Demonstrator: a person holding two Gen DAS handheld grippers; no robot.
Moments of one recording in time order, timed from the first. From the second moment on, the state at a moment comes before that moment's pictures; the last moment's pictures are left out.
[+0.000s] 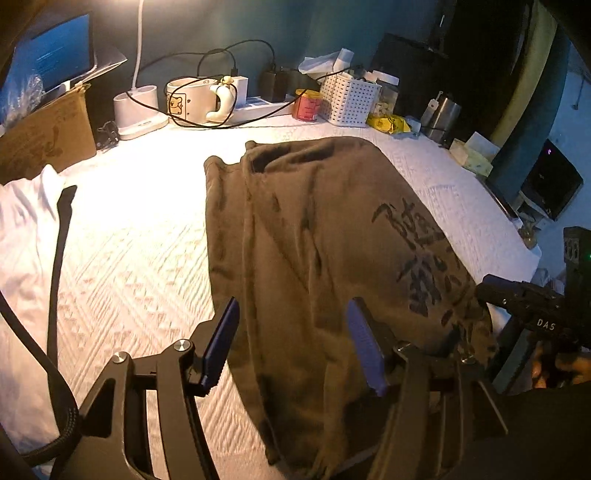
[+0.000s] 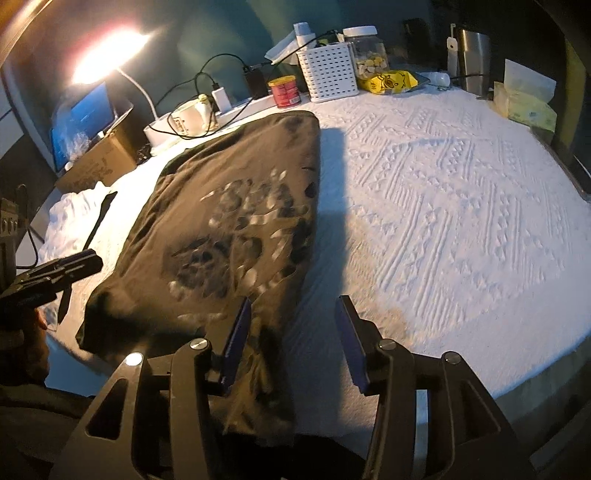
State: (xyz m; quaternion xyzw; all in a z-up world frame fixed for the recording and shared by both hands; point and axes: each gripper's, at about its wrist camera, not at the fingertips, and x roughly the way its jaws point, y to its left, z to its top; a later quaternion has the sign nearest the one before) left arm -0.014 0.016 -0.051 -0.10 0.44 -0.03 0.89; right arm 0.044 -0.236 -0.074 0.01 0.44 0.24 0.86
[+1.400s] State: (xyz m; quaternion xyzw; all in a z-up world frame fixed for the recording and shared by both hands) left arm 0.124 0.106 -0.088 -0.20 0.44 0.02 0.88; right arm 0.231 -0.237 -0.071 0.03 0.43 0.21 0.88
